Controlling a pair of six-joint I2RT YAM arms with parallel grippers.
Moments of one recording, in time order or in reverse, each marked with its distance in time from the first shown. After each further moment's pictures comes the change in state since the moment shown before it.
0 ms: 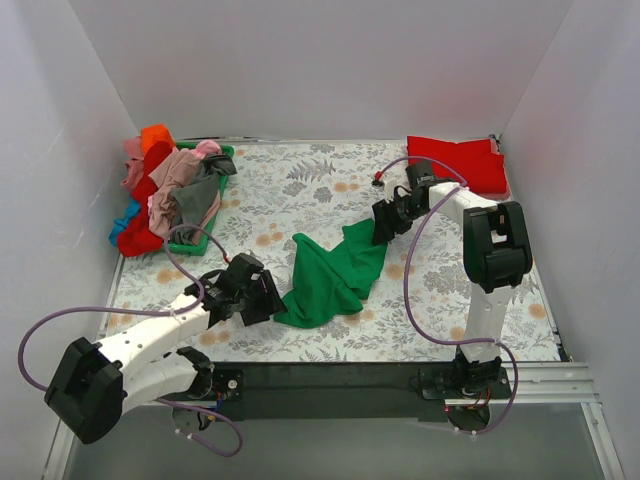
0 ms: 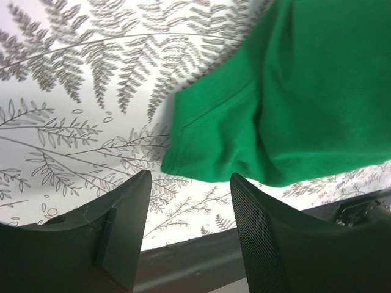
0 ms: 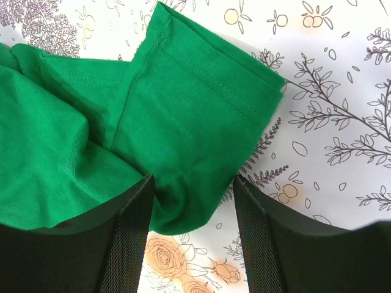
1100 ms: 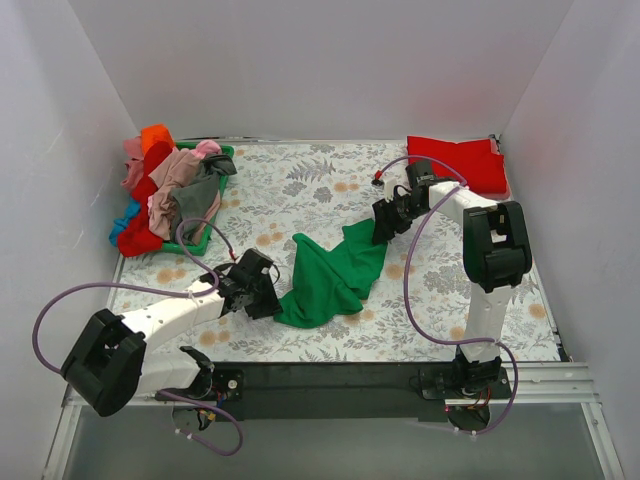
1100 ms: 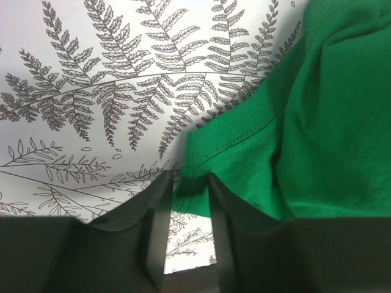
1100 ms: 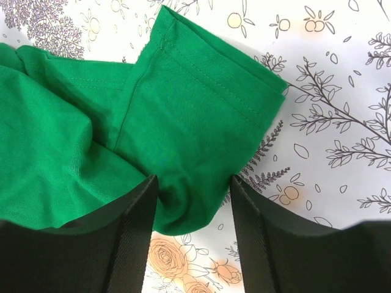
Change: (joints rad) left arm 0.000 0.170 0.040 0.046 -0.063 0.006; right arm 0.000 0.002 0.007 -0.006 -0.008 0.000
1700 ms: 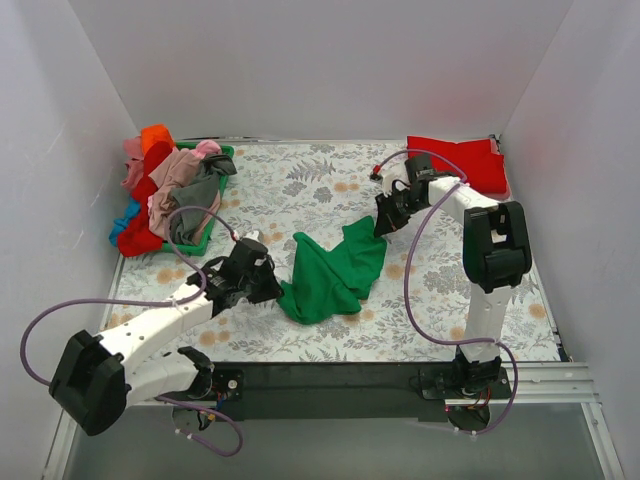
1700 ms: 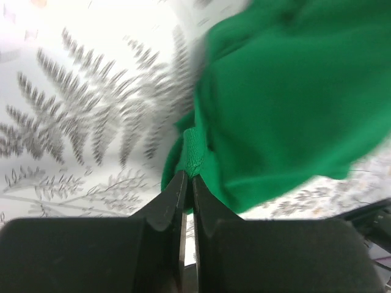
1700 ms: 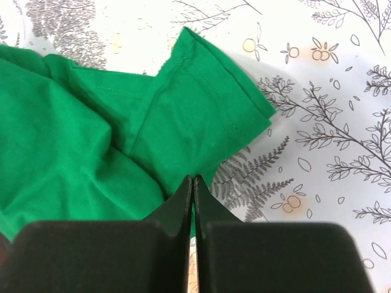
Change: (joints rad) left arm 0.000 -0.084 0.043 0.017 0.001 0.118; right arm 0.008 0.008 0.058 -0.040 -0.034 -0.016
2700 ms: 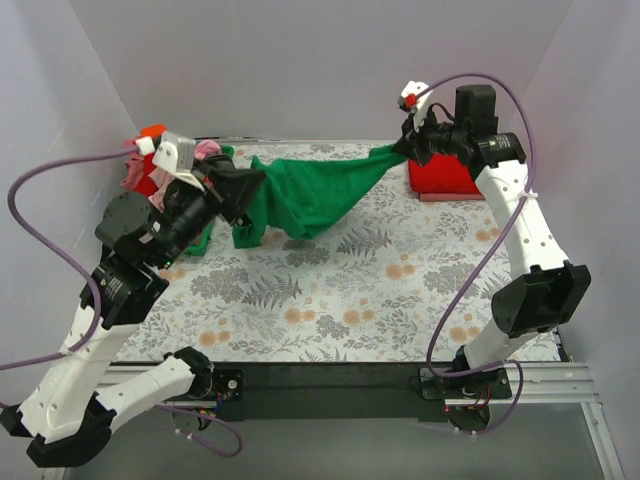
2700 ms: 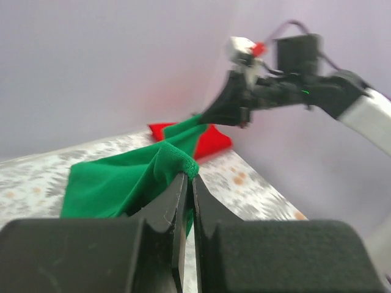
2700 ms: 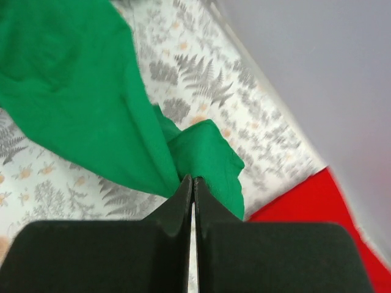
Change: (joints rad) left arm 0.001 -0.182 0.826 0.109 0.002 0.558; right arm -0.020 -0.366 0.421 -0.068 0.047 -0.169
